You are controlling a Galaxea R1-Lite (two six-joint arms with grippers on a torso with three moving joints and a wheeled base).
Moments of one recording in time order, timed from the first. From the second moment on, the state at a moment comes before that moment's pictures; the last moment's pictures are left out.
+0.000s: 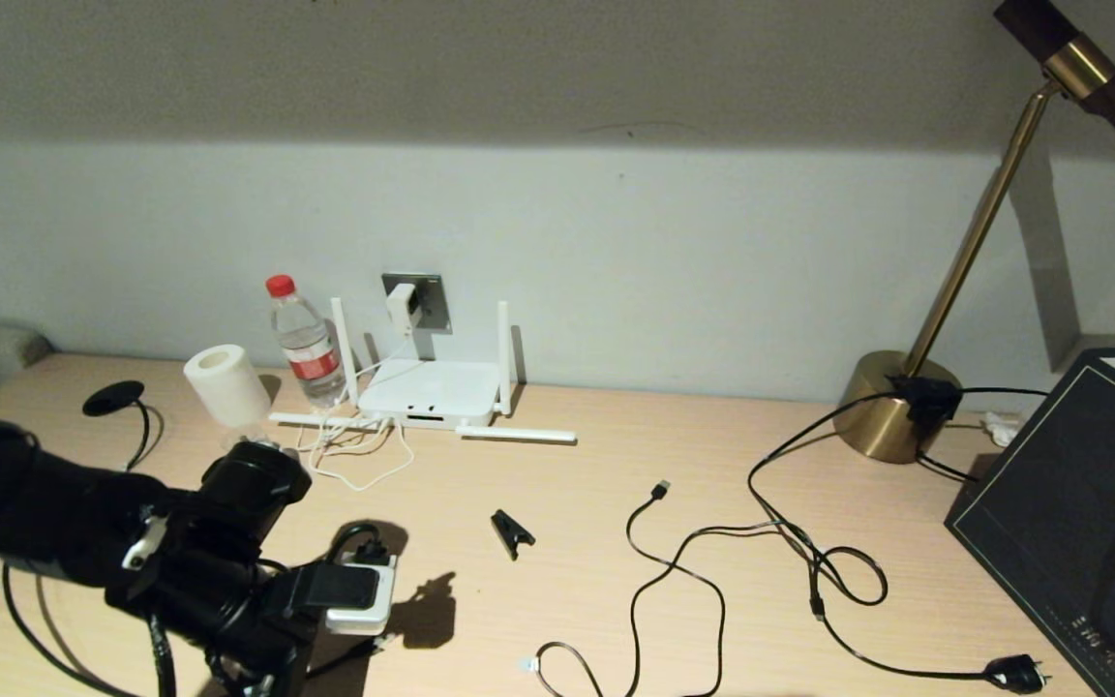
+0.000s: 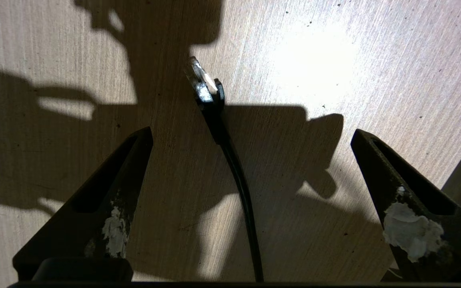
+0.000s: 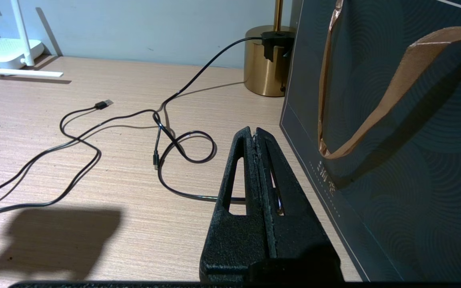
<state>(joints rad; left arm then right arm) -0.18 1.83 -0.78 0.23 -0.22 1.28 0.00 0.00 0.00 -0.09 0.00 0.00</state>
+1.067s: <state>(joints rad) -0.17 1.90 -0.78 0.21 -0.22 1.28 0.00 0.00 0.00 -0.09 0.00 0.00</state>
